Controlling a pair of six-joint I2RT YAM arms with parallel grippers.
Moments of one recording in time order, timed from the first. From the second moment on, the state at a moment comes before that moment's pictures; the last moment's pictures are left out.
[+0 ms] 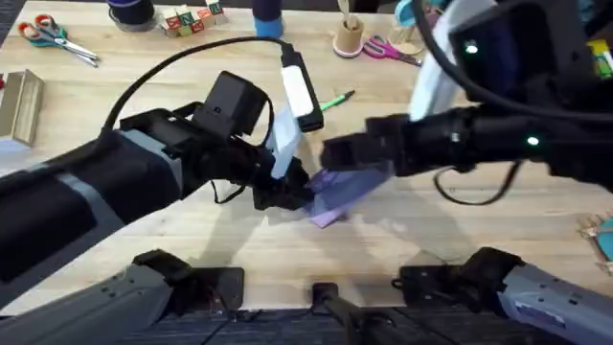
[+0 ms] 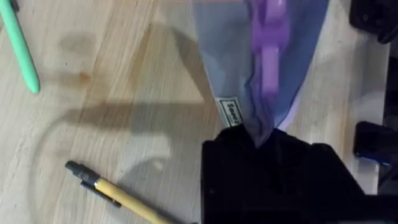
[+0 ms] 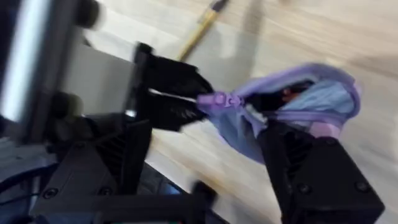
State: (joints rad) left arm -0.48 1.22 0.62 -0.55 0.66 0.66; right arm 0.64 1.04 0.99 -0.90 -0.30 0.52
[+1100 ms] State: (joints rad) left arm -0.48 1.22 0.62 -0.55 0.66 0.66; right arm 0.45 0.62 1.06 -0.94 0.14 0.40
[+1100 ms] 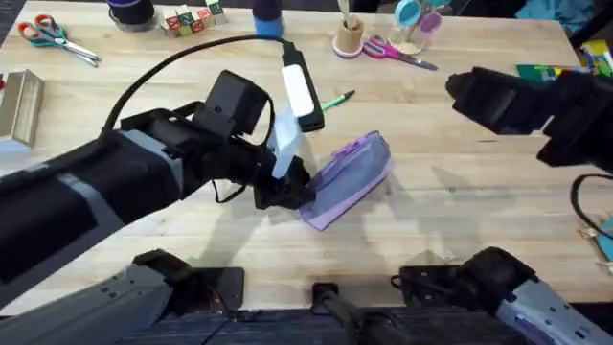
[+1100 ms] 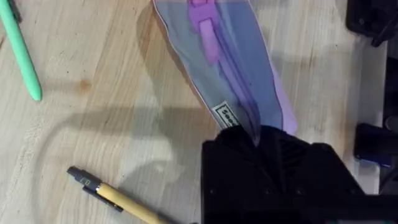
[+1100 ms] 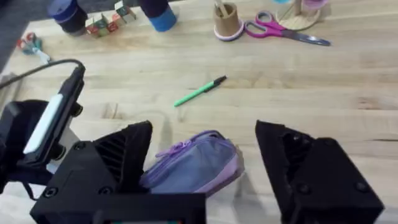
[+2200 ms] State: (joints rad) left arm -0.48 1.22 0.67 -0.57 0.59 1.00; right arm 0.45 0.83 1.06 -0.88 -0.06 -0.66
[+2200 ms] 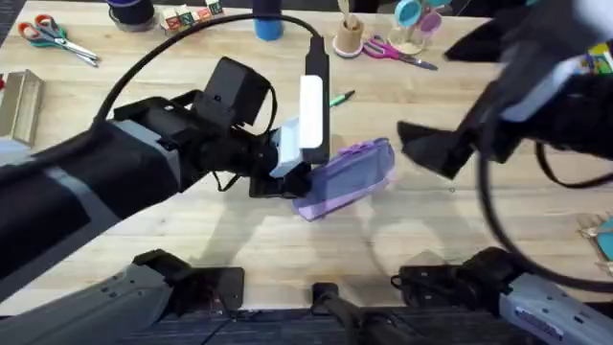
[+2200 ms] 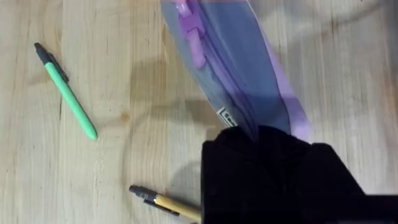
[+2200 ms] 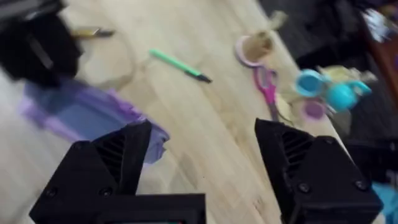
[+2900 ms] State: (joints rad) left arm -0.48 1.22 0.67 -0.57 0.59 1.01; right arm 0.45 1.34 1.45 -1.33 -0.33 -1.04
